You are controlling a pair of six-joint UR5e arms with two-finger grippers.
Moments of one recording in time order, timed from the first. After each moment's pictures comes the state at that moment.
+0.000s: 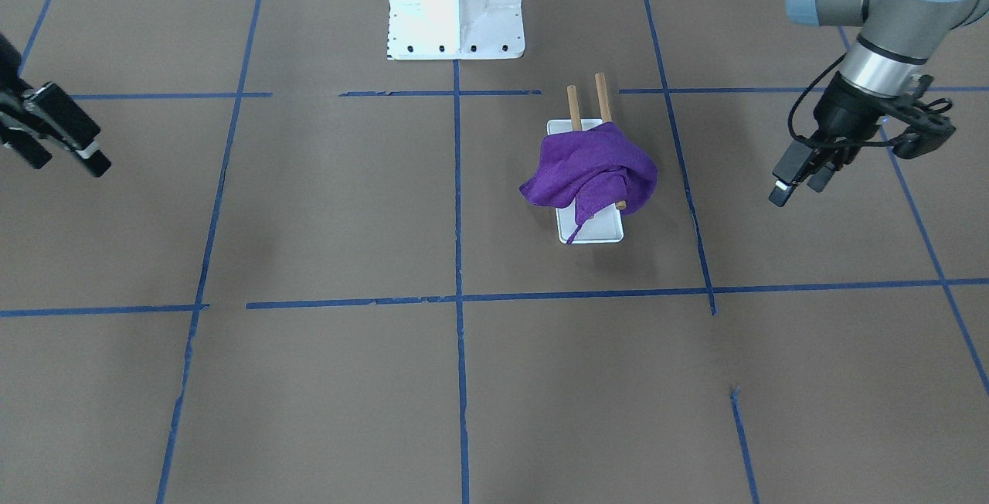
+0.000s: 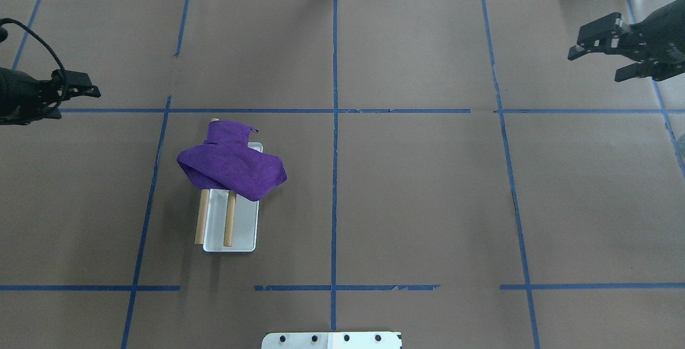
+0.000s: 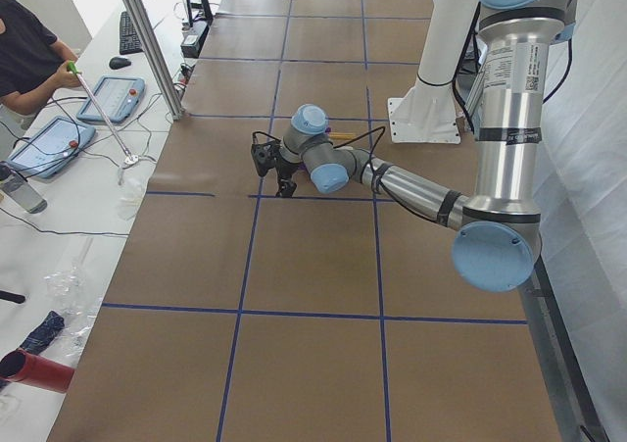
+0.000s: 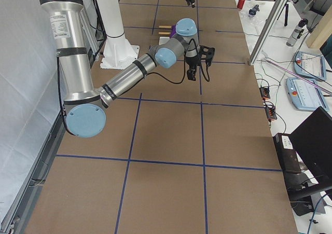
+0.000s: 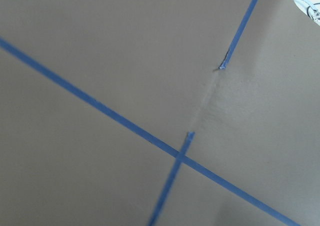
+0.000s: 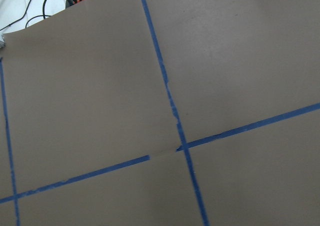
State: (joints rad) left arm -1.02 -1.56 -1.88 -2.20 -2.00 -1.29; right arm 1.20 -1.45 2.03 -1.43 2.26 1.04
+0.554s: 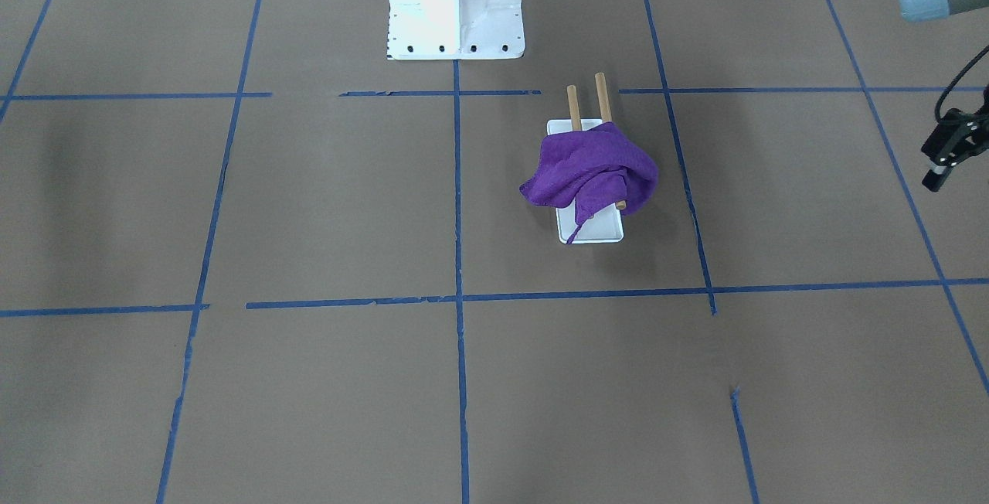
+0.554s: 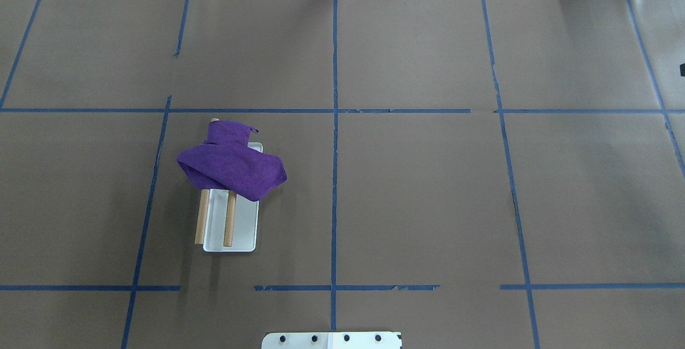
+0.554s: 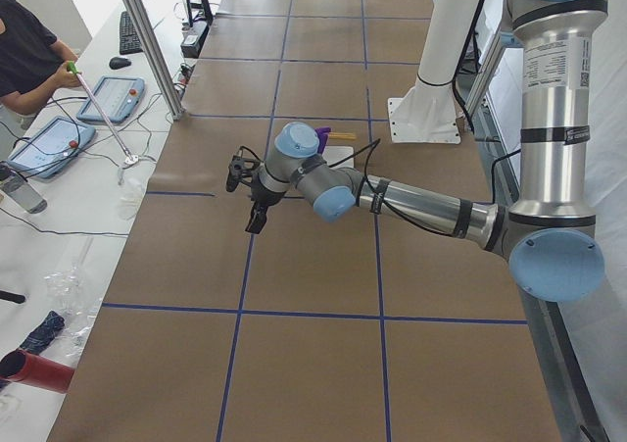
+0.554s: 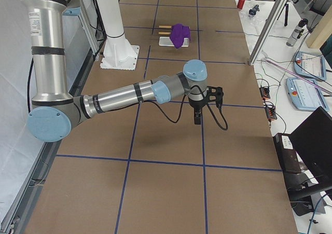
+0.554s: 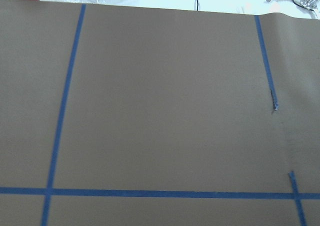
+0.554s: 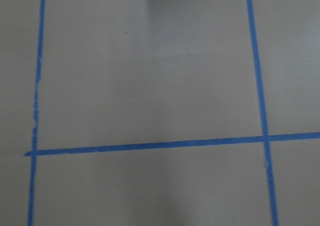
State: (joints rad) left arm -1.33 -1.49 -1.85 -2.12 -2.09 -0.55; right arm 1.43 -1.56 1.82 -1.43 2.32 0.43
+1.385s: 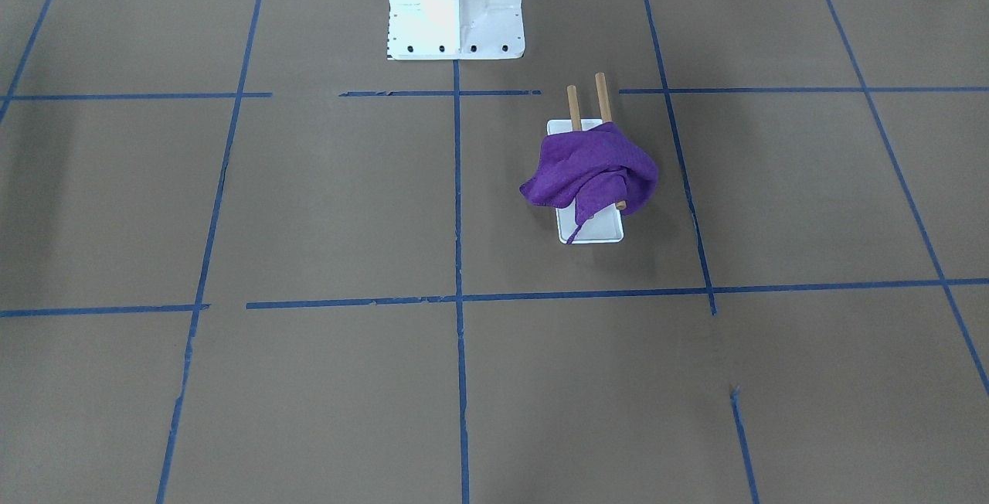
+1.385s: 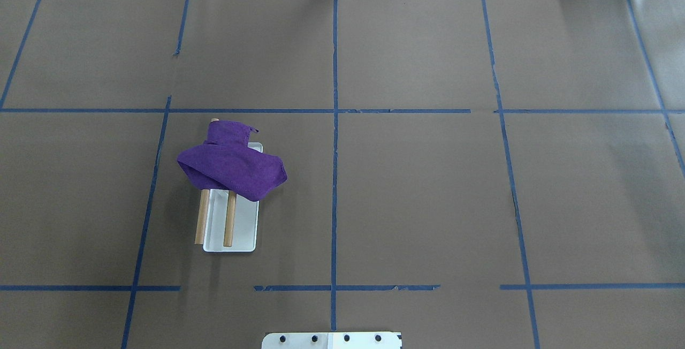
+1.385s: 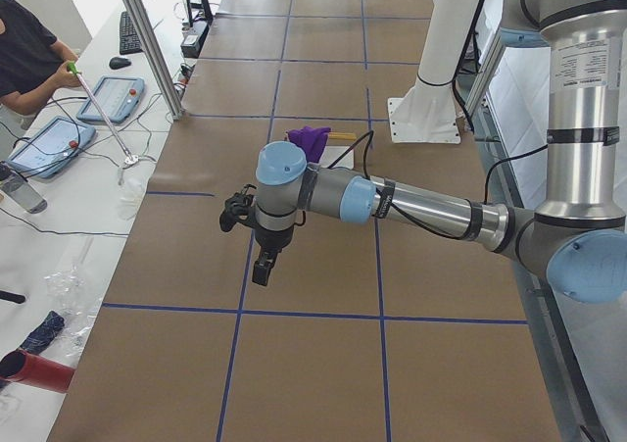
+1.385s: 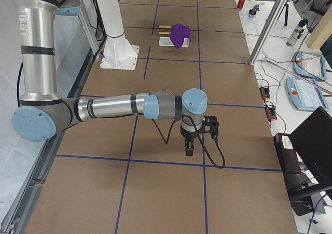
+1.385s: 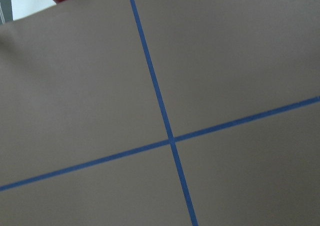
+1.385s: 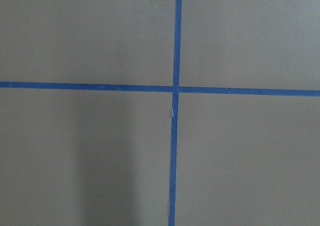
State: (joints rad) left arm -1.54 -1.48 -1.88 -1.52 -2.22 0.07; right arm 1.58 -1.59 1.75 -1.69 2.33 0.00
